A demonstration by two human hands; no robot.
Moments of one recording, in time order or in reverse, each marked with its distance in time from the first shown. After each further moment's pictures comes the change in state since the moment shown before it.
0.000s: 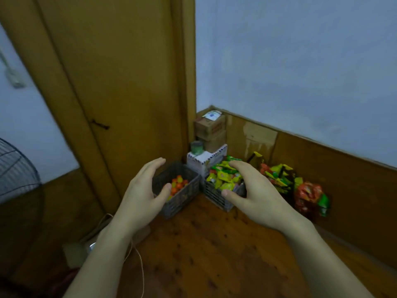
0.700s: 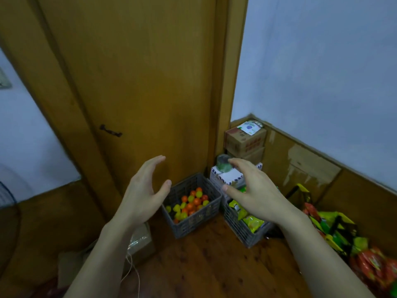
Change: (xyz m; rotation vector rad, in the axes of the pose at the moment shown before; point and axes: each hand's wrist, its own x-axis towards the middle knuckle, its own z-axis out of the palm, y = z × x) left_hand 0.273 -0.123 0.058 0.075 0.150 -0.164; right_hand 0.361 0.111 0.038 0.094 -0.161 -0.191
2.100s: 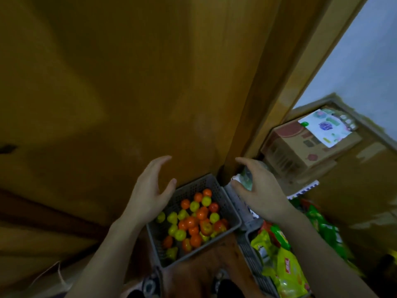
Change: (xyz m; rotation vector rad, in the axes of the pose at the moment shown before) left_hand 0.424 -0.342 0.287 -0.022 -0.123 -0.277; right_hand 0.540 0.310 0.222 0.123 -0.219 0.119
